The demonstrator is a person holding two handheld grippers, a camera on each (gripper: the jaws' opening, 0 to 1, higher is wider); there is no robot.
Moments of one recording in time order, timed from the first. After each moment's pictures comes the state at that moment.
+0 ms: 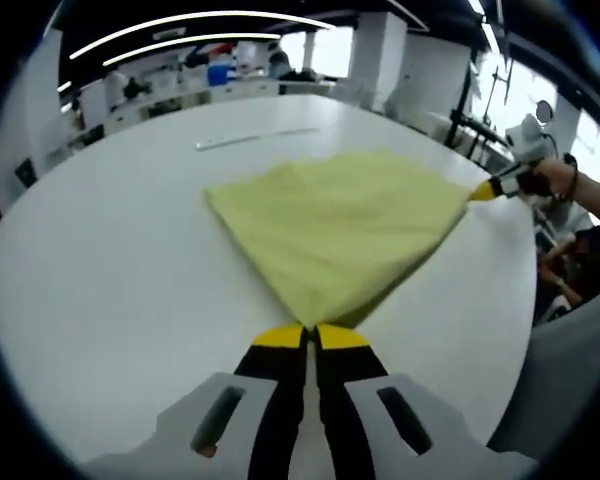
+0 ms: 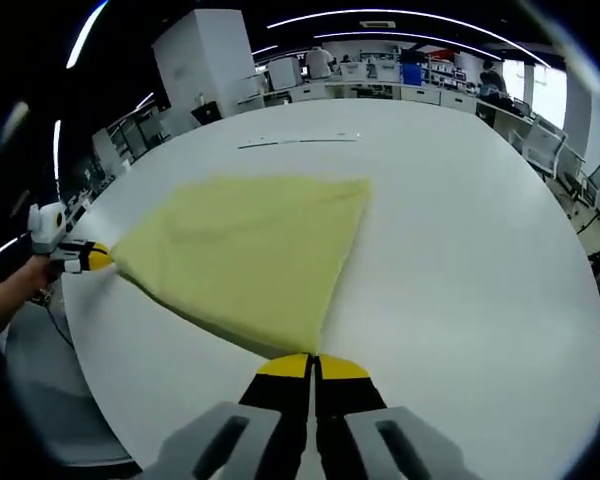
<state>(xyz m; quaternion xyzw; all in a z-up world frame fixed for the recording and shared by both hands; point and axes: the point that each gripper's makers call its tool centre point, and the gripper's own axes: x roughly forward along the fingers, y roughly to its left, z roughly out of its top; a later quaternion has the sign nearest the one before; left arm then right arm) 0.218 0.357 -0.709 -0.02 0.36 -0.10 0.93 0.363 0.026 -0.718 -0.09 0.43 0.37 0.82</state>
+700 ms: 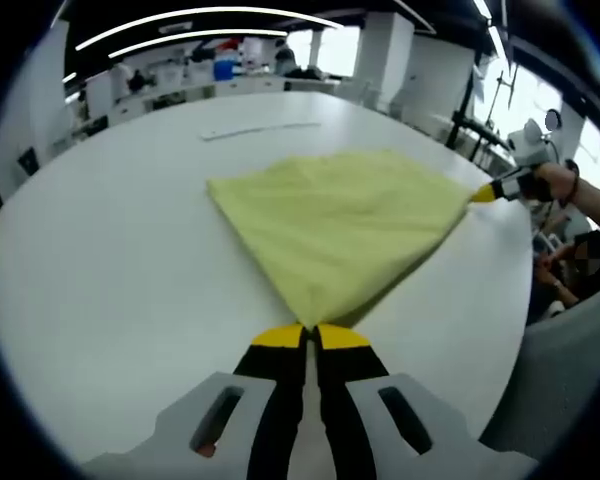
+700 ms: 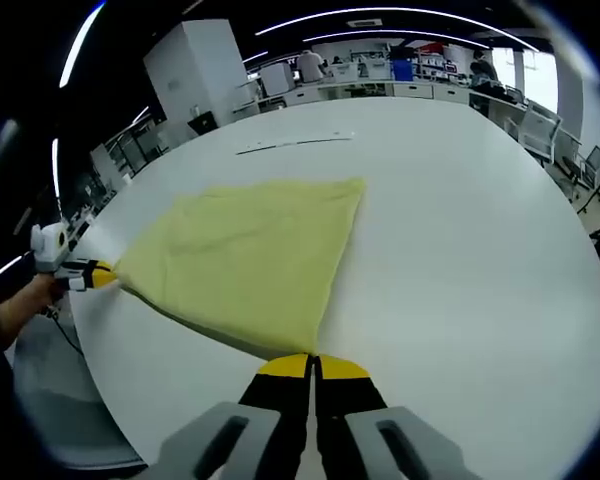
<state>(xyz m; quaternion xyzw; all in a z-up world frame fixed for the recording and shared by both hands) 0.202 0.354 -0.714 -0.03 0.36 -0.09 0.93 0.354 0.025 -0.719 -0.06 0.43 0.38 0.82</state>
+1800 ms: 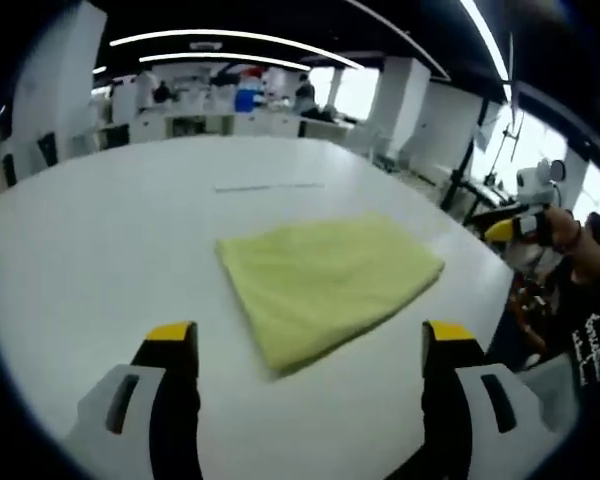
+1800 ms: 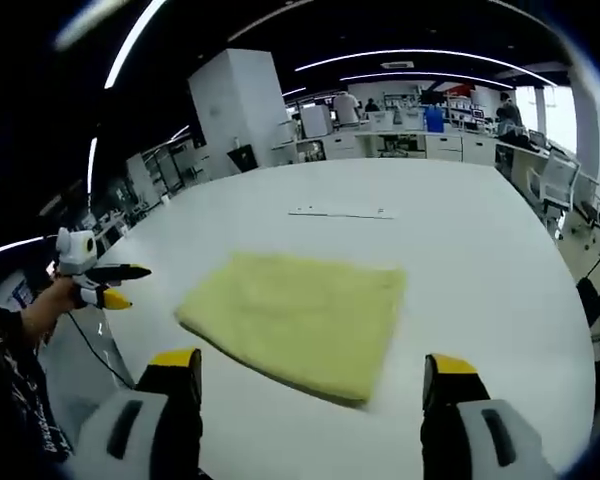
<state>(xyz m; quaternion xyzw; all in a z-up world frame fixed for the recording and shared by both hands) 0.191 0.340 -0.616 -0.10 0.28 -0.06 0.95 0.328 0.055 -0.598 -0.05 0.33 0.45 0.83</state>
